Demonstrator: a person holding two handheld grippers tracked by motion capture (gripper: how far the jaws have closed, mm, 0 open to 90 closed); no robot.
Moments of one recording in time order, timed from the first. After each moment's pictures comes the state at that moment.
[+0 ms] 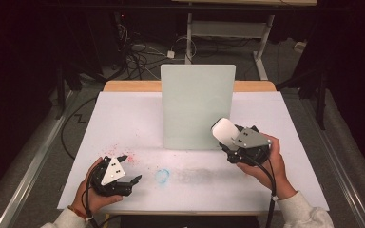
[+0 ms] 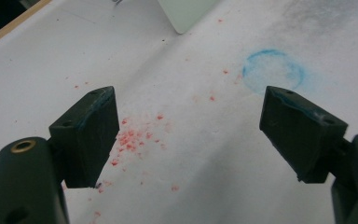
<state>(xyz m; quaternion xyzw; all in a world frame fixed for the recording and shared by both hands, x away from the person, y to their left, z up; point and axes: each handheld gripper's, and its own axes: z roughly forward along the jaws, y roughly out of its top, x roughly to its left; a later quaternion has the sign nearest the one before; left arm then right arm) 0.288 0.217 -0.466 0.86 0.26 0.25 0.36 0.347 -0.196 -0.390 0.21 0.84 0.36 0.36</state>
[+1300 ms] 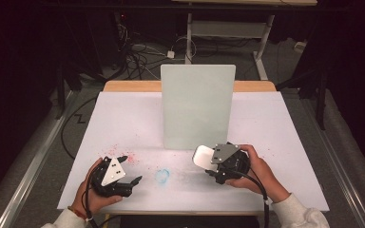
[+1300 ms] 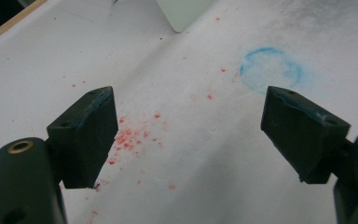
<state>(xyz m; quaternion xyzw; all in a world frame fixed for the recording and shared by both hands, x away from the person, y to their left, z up) 0.288 0.216 -0.467 0.86 0.26 0.25 0.36 0.339 -0.154 -0.419 0.11 0.93 0.27 0.21</state>
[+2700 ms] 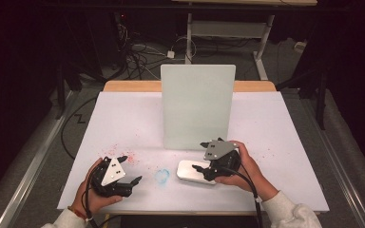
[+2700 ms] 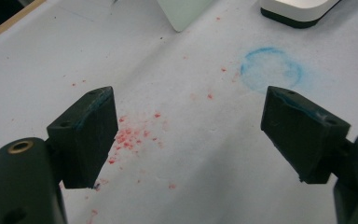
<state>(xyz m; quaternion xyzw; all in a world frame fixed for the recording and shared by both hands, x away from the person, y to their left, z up) 0.288 0.217 -0.467 0.86 0.26 0.25 0.36 0.341 -0.134 -0.413 0.11 0.90 0.37 0.22</state>
